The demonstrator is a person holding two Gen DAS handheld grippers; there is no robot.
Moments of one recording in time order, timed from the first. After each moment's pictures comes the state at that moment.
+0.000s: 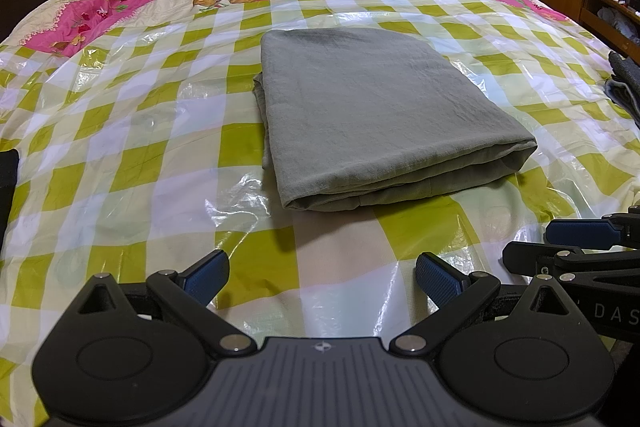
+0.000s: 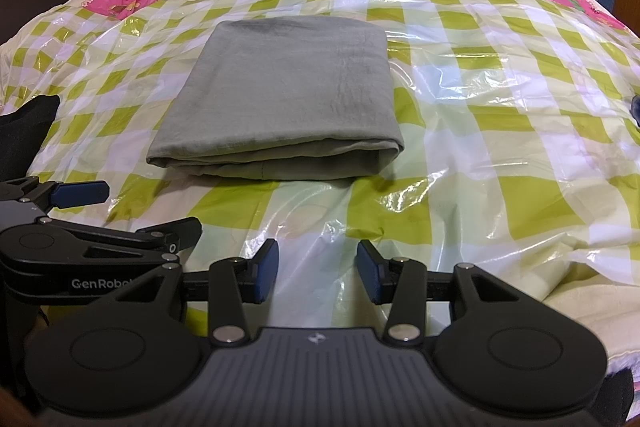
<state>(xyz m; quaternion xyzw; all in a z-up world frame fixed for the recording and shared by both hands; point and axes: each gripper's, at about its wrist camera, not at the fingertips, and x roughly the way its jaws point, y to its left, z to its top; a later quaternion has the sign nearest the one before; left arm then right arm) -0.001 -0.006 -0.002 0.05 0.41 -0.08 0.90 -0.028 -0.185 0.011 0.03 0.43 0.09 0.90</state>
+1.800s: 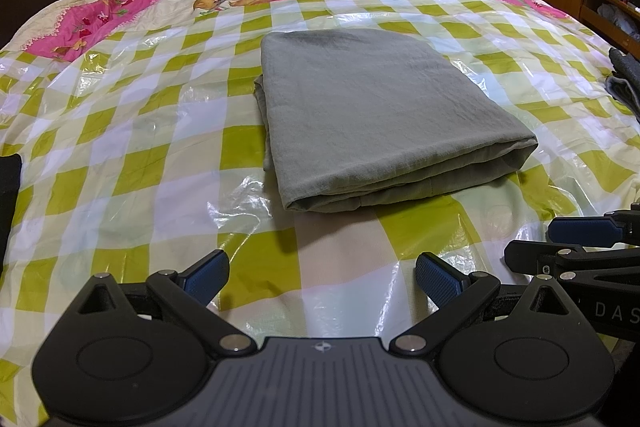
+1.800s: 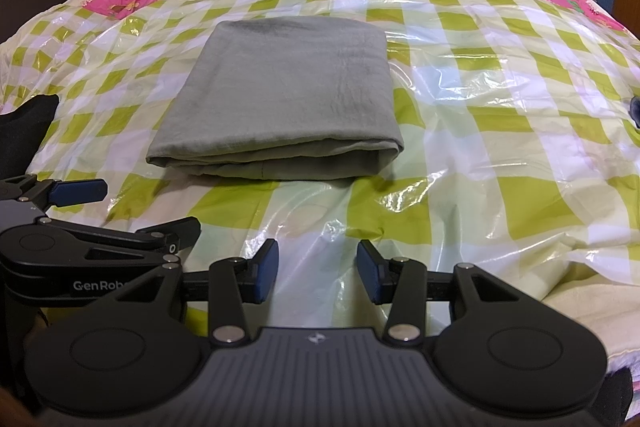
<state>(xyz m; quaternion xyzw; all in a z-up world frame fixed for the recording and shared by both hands) -0.002 -0.008 -0.001 0.05 0.41 -0.08 0.91 -0.028 -0.185 0.011 0.03 0.43 0.09 0.90</state>
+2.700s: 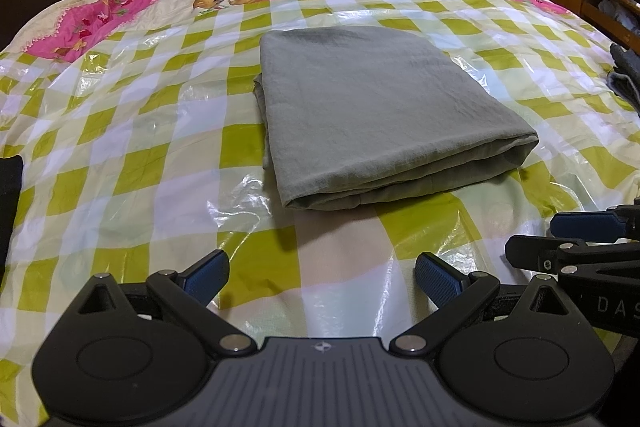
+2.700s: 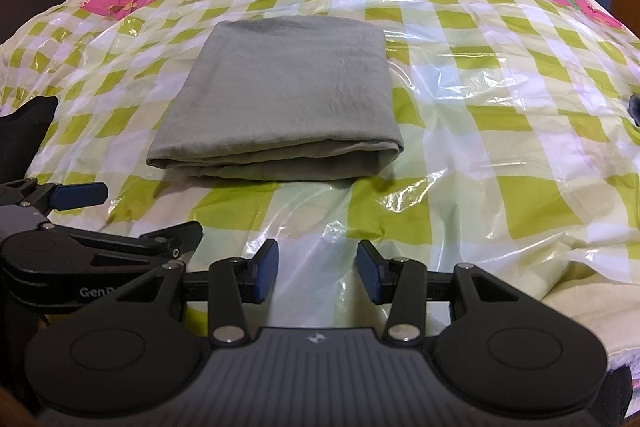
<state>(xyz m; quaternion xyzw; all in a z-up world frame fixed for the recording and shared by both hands) -0.003 -0.009 -0.003 0.06 0.41 -0.08 0.90 -0.029 -0.188 0.012 0.03 0.44 0.08 0.90</state>
